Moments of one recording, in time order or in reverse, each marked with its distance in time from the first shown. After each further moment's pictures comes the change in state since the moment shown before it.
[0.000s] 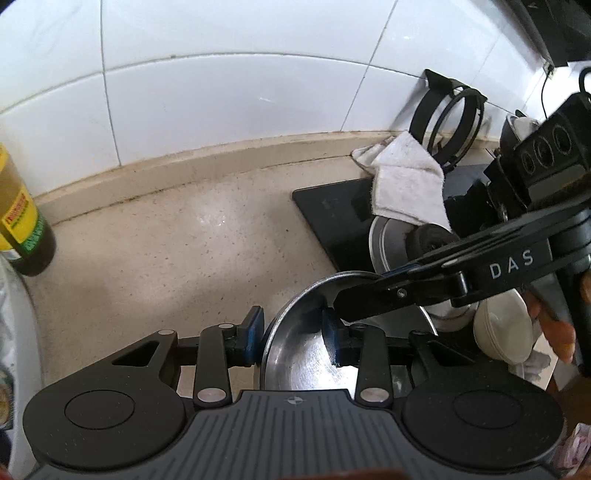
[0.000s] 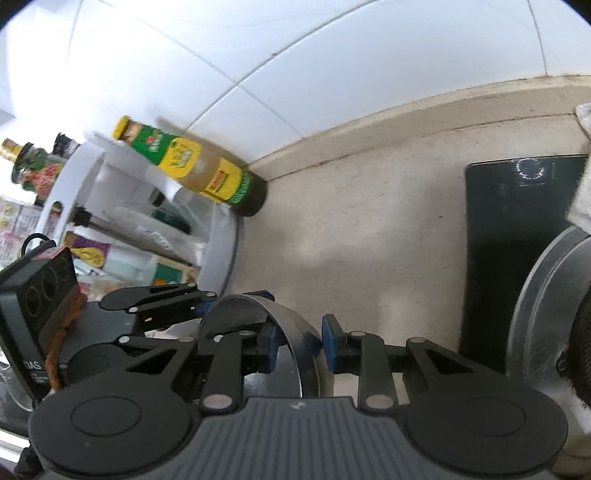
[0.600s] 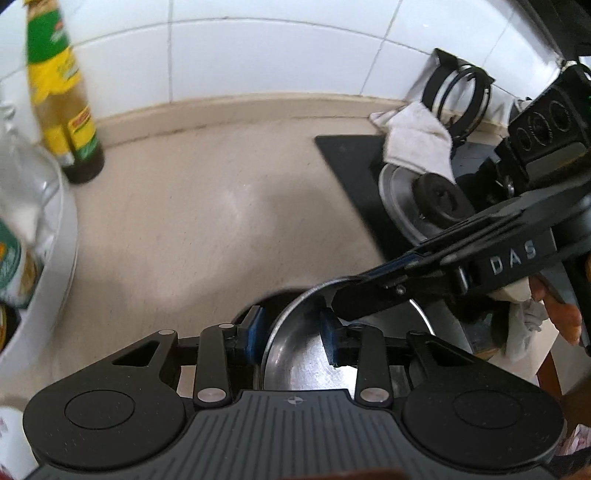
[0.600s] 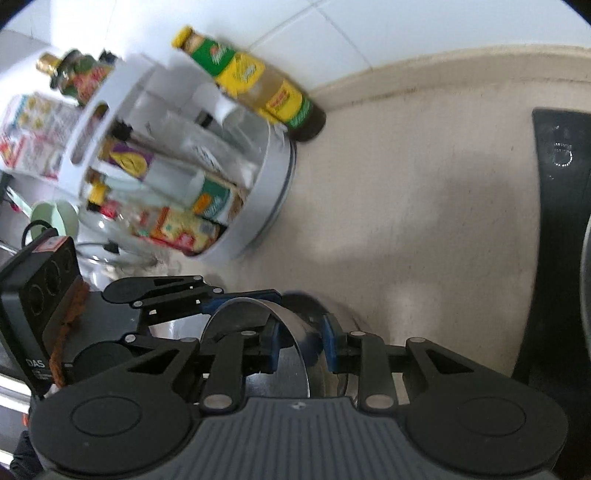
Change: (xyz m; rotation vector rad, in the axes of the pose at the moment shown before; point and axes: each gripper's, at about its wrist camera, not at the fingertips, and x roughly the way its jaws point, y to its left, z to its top) left arm -0.039 0.004 -0.081 -0.086 0.042 0.063; right arm 0.026 0.044 -0.054 -0.103 0.144 0.052
